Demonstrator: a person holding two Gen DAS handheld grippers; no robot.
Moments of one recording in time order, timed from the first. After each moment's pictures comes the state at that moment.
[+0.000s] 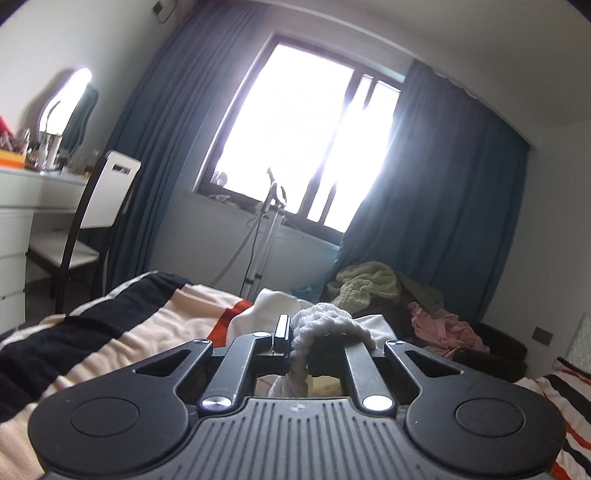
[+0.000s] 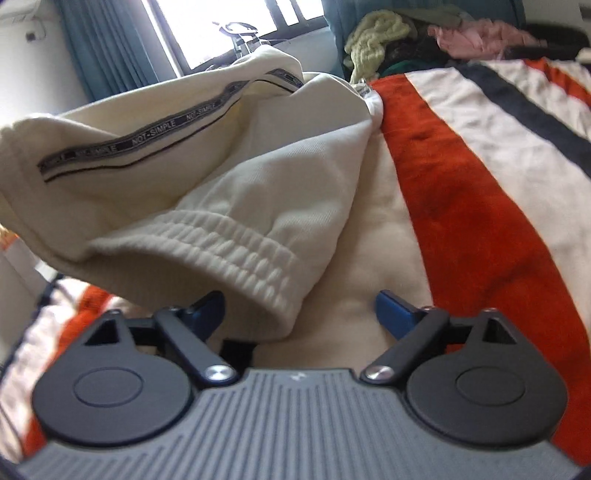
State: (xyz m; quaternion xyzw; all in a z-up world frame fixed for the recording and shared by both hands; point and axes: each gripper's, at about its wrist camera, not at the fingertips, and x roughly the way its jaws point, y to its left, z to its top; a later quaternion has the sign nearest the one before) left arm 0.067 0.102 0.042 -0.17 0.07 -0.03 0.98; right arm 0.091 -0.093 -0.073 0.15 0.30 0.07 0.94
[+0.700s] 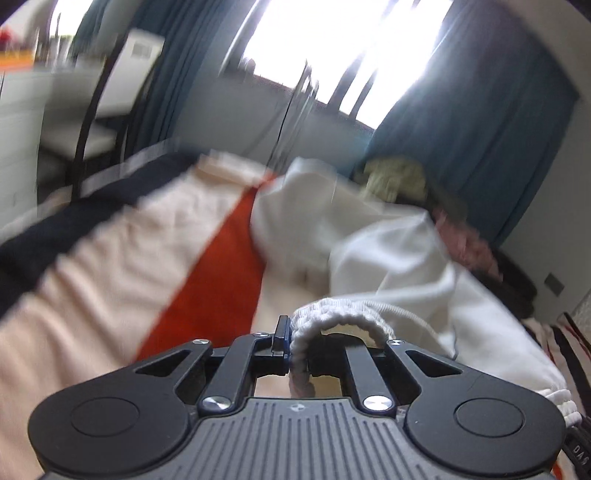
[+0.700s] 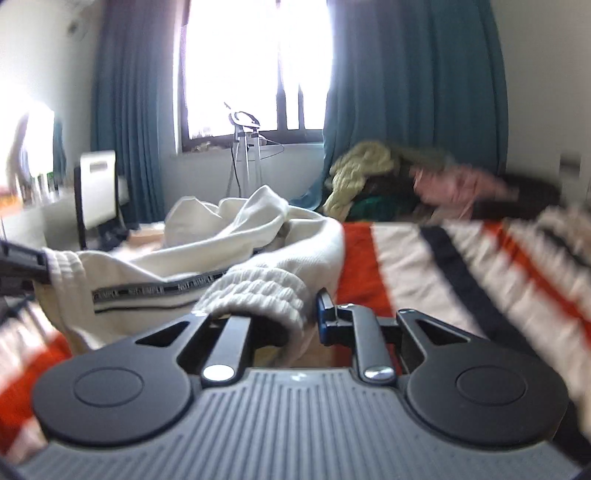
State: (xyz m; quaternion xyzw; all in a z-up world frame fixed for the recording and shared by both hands) left arm 0.107 0.113 -0.007 -0.21 0.29 -0.03 0.93; right arm 0.026 -0.100 0.017 -0.01 0.16 0.00 0.99
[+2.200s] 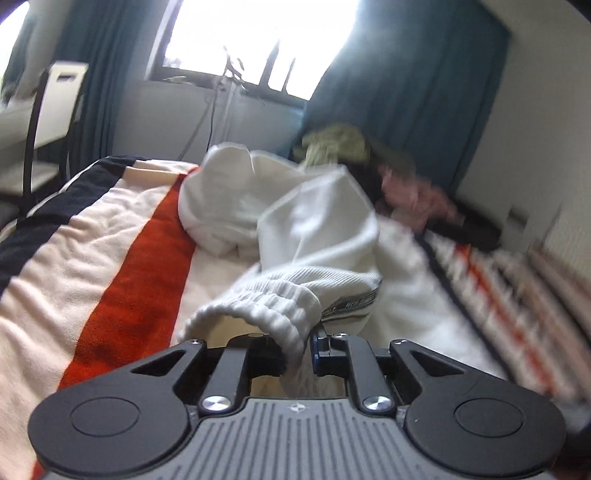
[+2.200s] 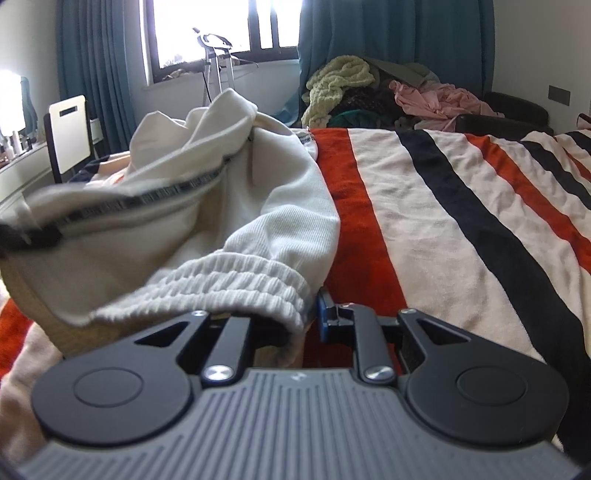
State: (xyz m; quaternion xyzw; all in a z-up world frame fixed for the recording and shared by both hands) left arm 0.070 0.057 0.007 -0.15 0.27 -0.12 0.95; right arm 0.049 -0.117 -0.028 0.05 0.29 -0.02 0.96
